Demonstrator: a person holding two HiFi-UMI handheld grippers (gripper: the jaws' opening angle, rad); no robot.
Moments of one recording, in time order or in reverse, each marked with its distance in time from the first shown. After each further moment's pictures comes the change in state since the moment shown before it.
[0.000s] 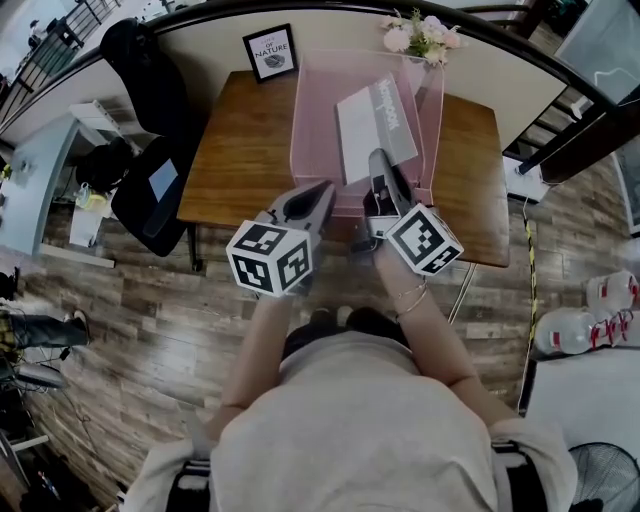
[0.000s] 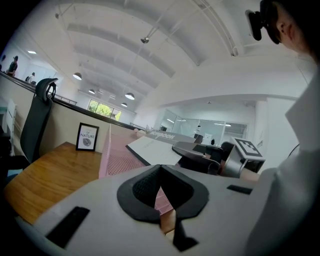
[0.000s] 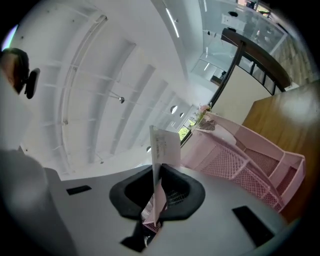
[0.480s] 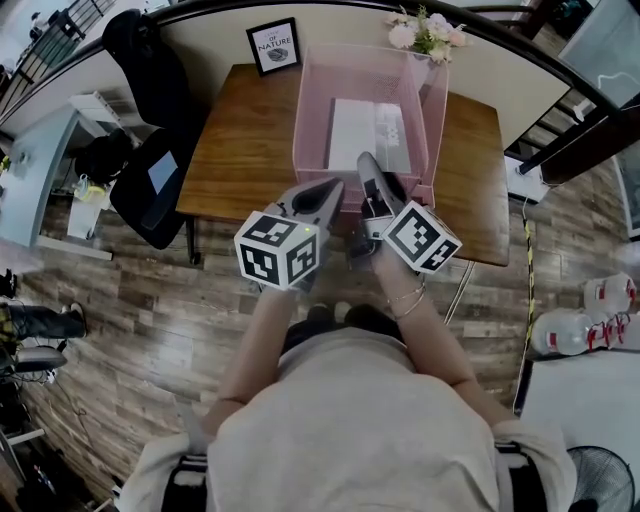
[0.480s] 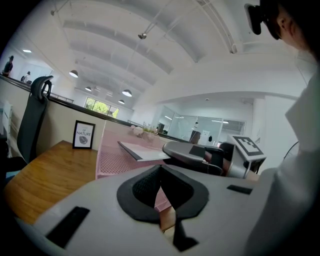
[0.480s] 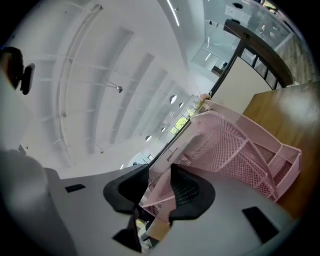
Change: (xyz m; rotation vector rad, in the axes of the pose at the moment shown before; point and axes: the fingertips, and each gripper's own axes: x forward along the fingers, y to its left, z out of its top) left arm 0.006 -0.007 -0.008 0.015 0.041 -0.027; right arm -0.002 -0.001 -0.030 -0.011 0.131 -0.021
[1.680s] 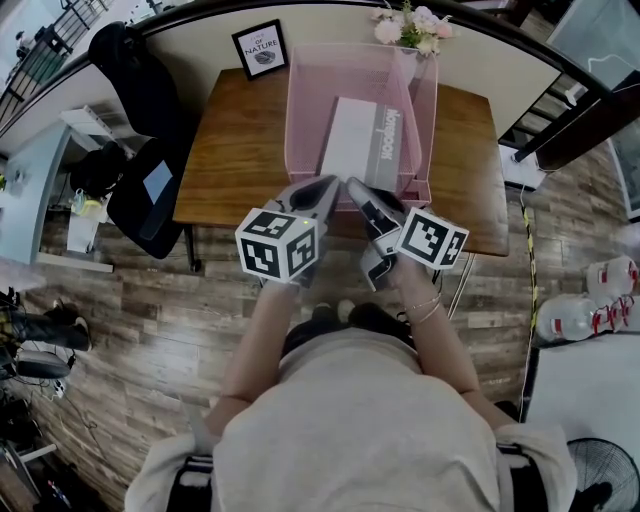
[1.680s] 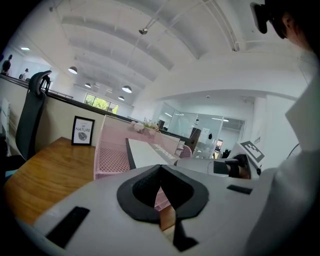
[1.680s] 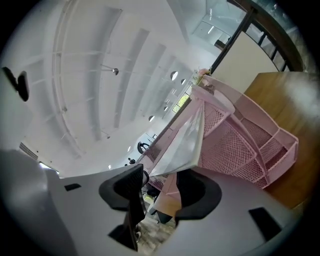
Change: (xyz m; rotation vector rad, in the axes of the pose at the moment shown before) left arm 0.012 0.010 -0.010 -0.011 0.042 -0.006; right arm -0.021 -0.011 -0.041 0.046 0.277 0.067
